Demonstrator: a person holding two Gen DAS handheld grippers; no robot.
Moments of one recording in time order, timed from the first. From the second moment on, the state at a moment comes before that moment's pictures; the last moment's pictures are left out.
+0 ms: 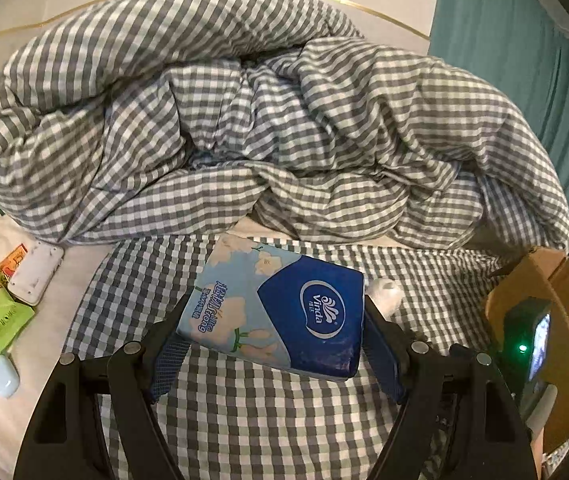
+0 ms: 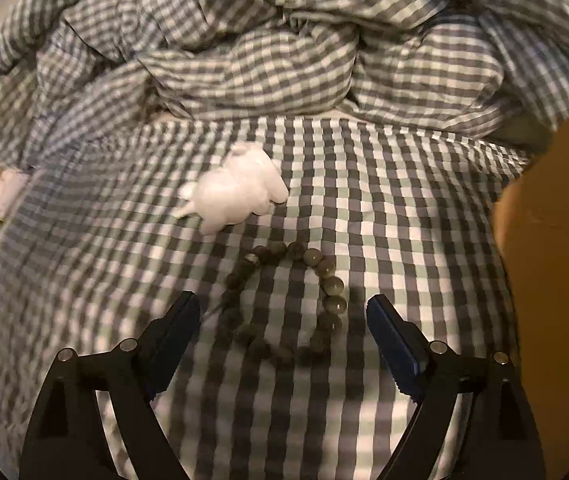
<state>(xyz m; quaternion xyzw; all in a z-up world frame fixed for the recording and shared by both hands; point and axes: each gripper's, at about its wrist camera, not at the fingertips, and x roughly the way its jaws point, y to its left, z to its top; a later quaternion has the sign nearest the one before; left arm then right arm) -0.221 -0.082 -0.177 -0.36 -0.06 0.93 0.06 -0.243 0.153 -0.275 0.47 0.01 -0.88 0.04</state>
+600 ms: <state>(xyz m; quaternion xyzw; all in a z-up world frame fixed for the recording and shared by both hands) -0.206 -0.090 -0.149 -0.34 -0.07 0.94 0.05 -0.245 0.146 -0.284 0.47 0.01 -0.88 0.07</state>
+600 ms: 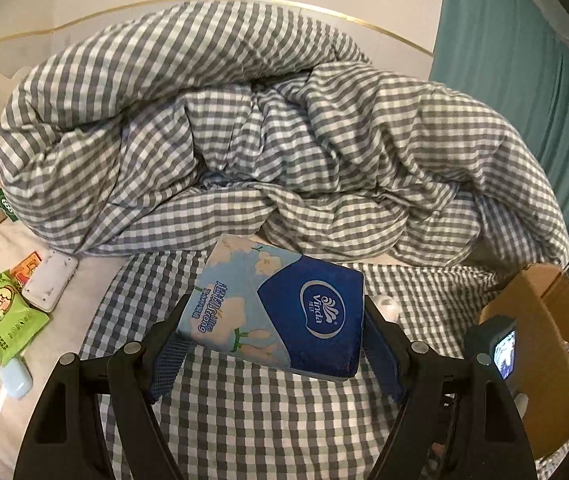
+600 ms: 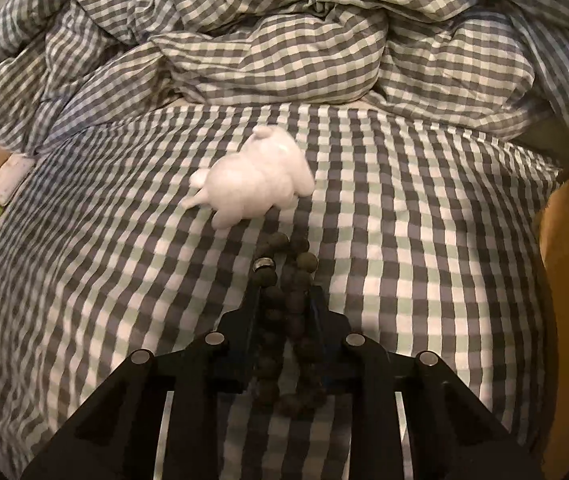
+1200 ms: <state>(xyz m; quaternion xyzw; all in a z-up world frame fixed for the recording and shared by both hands) -0.153 -0.074 -0.078 -0.29 -0.06 0.95 0.06 -0.190 0.153 -0.208 0.43 -0.01 -0.90 0.10</state>
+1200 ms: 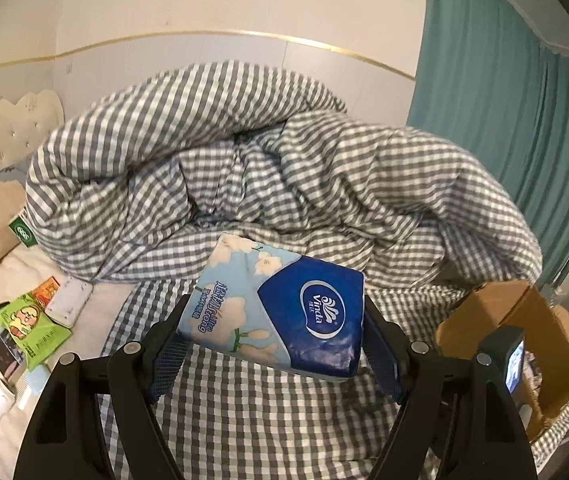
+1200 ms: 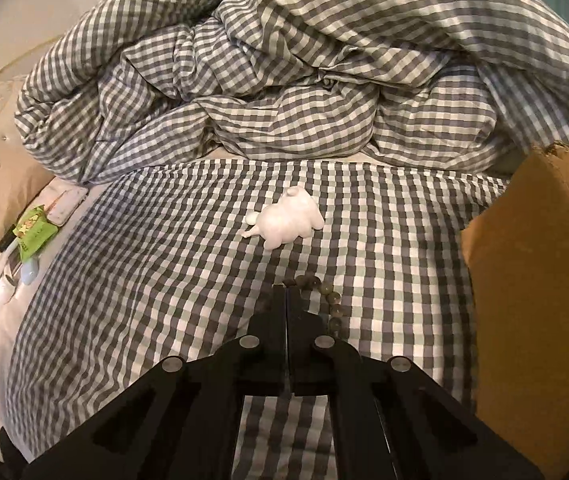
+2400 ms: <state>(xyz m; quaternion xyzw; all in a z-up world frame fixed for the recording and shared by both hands) -0.106 0.230 -0.022 -0.28 0.00 0.92 0.26 -0.012 0.410 -0.034 0.28 -0.08 -0.95 -0.07</state>
